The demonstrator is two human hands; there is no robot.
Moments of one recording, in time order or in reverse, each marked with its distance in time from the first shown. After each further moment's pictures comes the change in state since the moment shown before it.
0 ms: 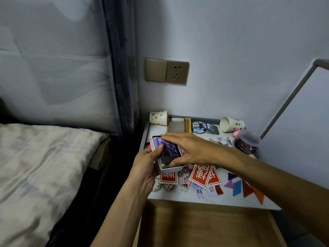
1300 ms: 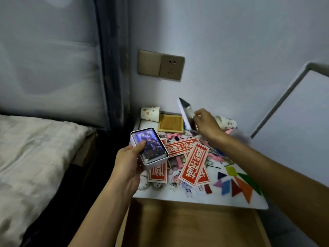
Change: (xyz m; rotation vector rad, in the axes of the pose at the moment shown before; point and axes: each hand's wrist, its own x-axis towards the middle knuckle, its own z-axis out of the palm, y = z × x) left_hand 0.007 -0.002 -0.007 -0.018 0.094 0.068; right_hand 0.008 0.067 -0.023 0.505 0.551 0.709
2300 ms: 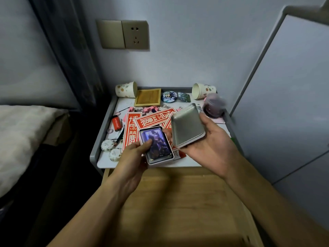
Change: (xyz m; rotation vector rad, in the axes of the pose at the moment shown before) left_hand -0.036 -0.102 0.032 0.174 -0.151 -0.089; right_hand -0.154 0.080 -0.047 1.578 -0.452 0.391
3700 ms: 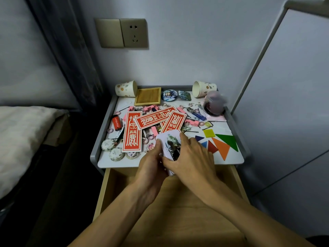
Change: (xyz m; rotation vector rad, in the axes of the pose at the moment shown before) left_hand -0.021 -0.025 0.034 -0.198 -0.198 -0.061; right_hand 0.002 0.067 -0.009 -2.068 0.567 -0.414
